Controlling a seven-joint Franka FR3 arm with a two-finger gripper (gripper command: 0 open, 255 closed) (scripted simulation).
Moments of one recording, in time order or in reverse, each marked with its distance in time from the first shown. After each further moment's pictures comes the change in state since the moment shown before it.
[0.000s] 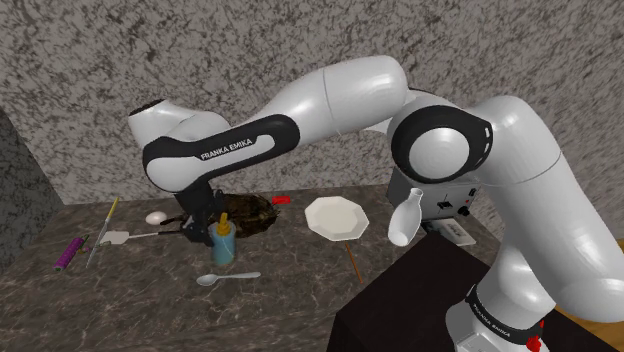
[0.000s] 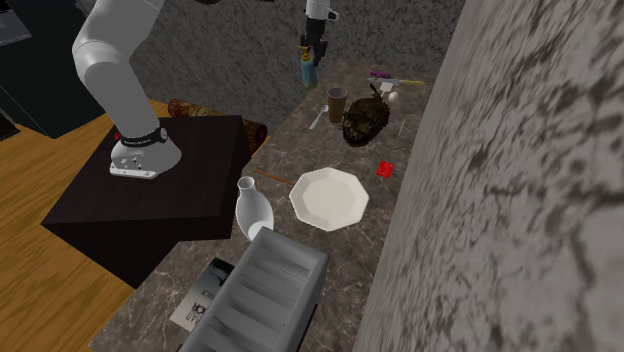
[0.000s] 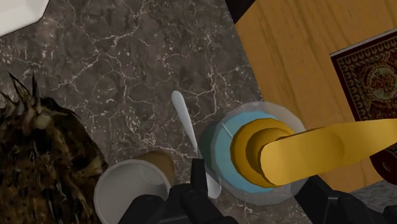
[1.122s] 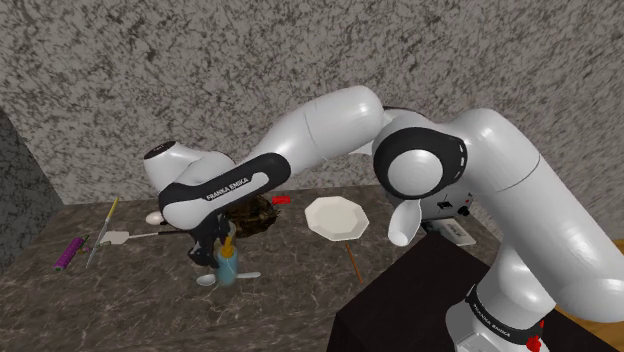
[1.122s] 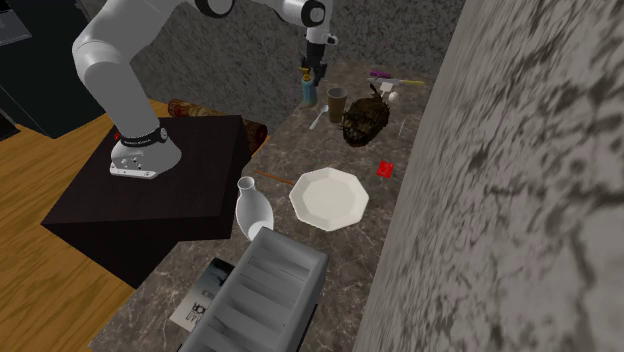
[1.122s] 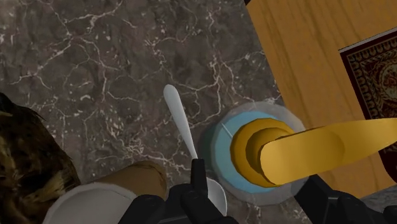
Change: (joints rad) arm 0.002 0.115 -0.010 -0.032 -0.013 0.145 0.011
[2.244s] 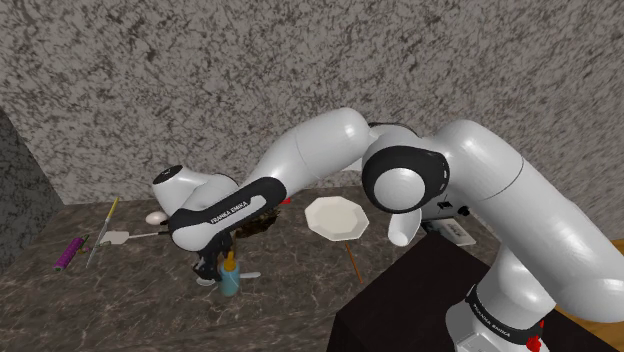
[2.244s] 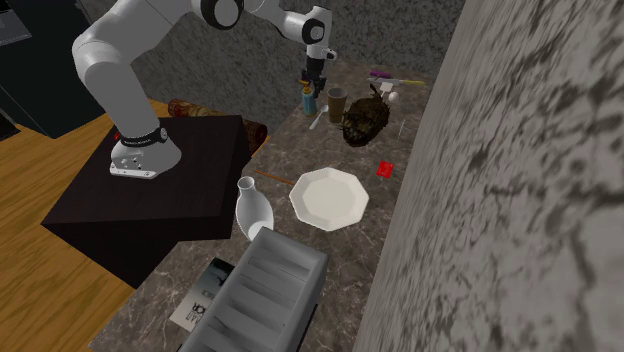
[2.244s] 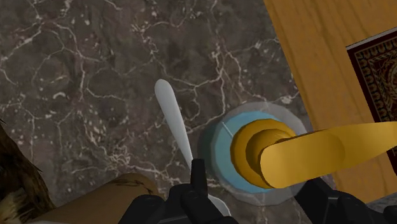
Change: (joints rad) arm 0.005 0.099 -0.008 0.017 -0.009 0.082 0.006
